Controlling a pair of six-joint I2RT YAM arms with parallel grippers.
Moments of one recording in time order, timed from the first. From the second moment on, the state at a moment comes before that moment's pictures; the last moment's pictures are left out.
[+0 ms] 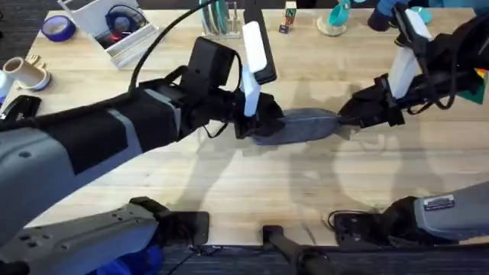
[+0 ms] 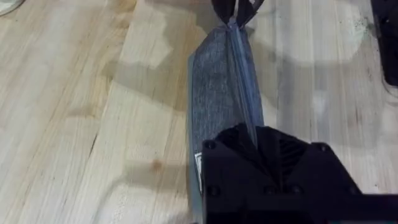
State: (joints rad) left arm -0.47 1.36 0.67 -0.17 0.74 0.65; right arm -0.28 1.72 1.07 -1.18 -0.74 -1.62
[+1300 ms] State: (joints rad) left arm -0.46 1.36 0.68 -0.18 0.74 0.65; right arm -0.35 1.72 1.07 -1.15 -0.50 -1.63
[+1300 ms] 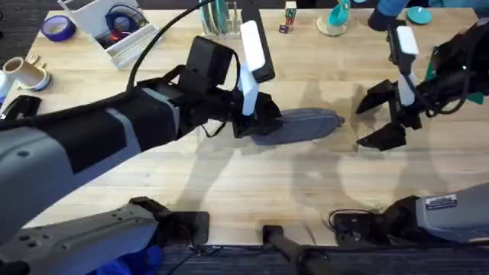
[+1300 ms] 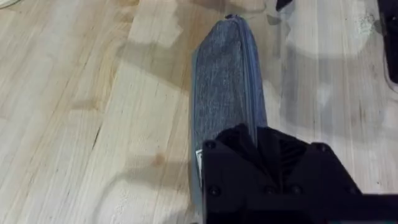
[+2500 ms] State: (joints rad) left arm -0.46 1.36 0.68 -0.18 0.74 0.65; right arm -0.35 1.72 1.07 -1.21 -0.78 -2.01
